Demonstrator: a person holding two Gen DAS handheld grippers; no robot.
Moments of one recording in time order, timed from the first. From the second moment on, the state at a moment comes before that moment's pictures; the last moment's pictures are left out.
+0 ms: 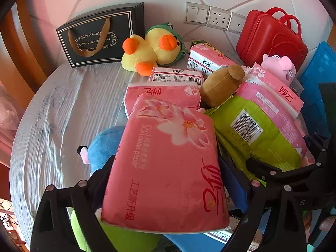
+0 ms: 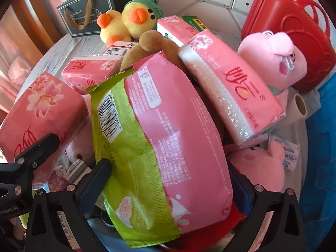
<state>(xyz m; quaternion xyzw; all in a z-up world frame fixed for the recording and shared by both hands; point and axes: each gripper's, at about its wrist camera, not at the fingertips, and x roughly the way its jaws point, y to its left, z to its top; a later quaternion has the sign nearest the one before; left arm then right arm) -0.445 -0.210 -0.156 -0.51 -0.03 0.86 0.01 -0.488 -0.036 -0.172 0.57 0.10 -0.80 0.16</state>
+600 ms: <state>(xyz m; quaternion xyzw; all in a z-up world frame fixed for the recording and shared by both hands) -0.424 -0.211 -0.136 -0.47 -0.05 0.88 0.01 -0.460 -0.029 -0.157 0.52 0.07 -0.83 0.20</state>
